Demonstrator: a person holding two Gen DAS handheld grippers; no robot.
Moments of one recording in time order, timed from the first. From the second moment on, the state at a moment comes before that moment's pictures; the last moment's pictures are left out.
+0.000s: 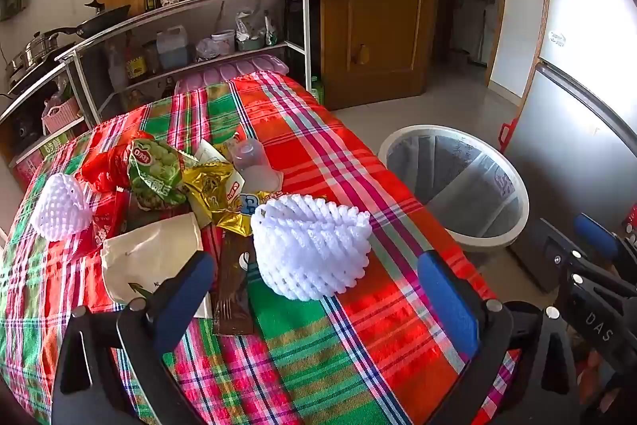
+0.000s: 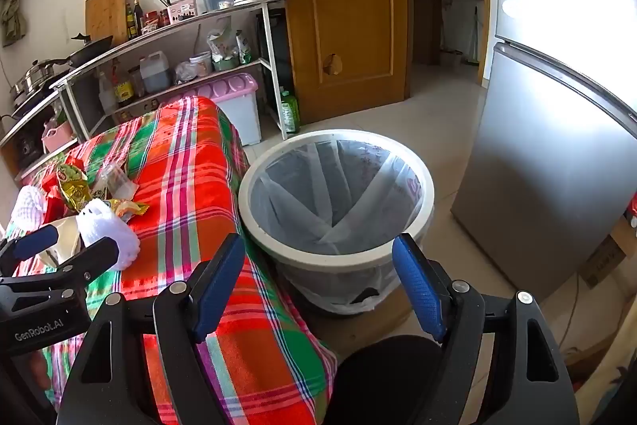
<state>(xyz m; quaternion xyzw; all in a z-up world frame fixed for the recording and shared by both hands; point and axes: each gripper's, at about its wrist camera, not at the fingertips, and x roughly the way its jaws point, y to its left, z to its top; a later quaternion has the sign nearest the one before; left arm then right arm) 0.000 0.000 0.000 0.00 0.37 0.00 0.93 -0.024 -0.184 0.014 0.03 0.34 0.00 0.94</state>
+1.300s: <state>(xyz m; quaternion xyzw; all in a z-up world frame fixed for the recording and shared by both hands) -0.003 0.002 0.002 0.00 0.37 0.00 0.93 -0.026 -0.179 0.016 0.02 0.34 0.00 0.94</state>
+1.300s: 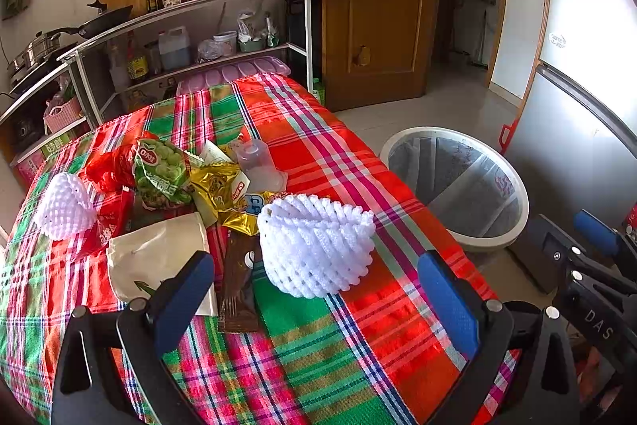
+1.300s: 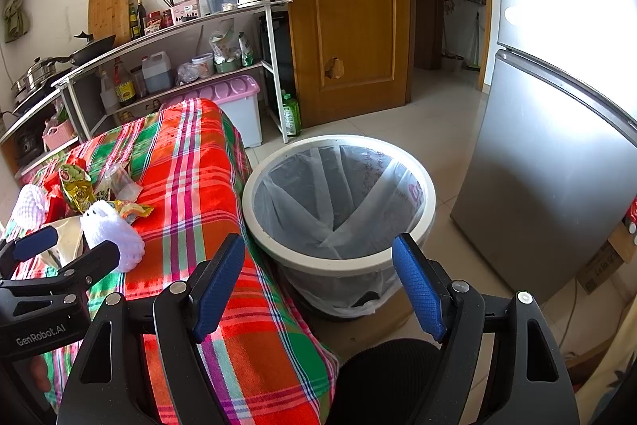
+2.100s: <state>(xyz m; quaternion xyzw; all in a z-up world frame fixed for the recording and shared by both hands) -0.006 0.002 0.004 0.00 0.37 0.00 0.93 -0.027 -0.179 0.020 0.02 0.33 0.00 0.94</state>
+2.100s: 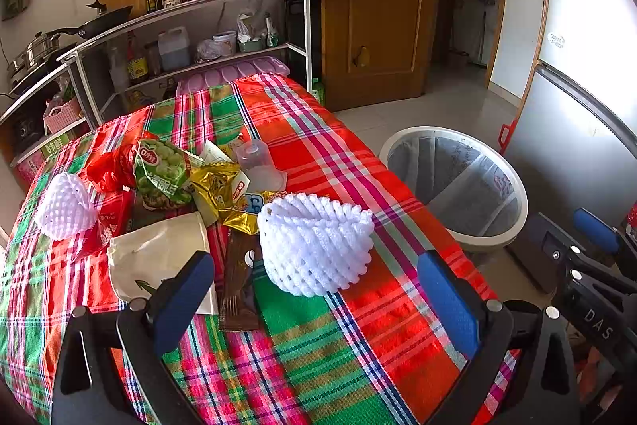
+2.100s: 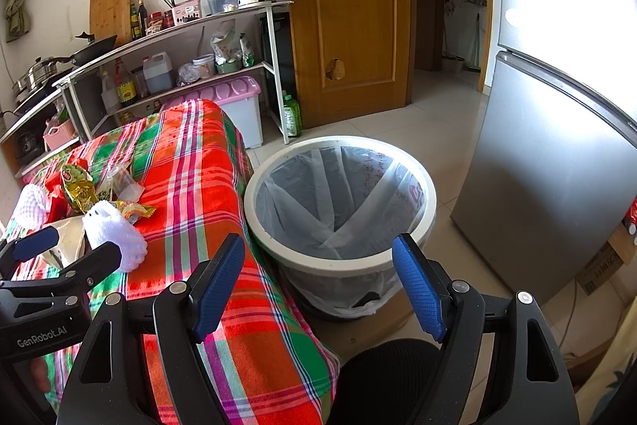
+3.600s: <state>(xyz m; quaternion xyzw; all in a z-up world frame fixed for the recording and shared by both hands) -0.020 0.026 0.006 0.00 0.38 0.01 0.93 -0.026 -0.175 0.026 0.02 0.32 0.02 0.95</state>
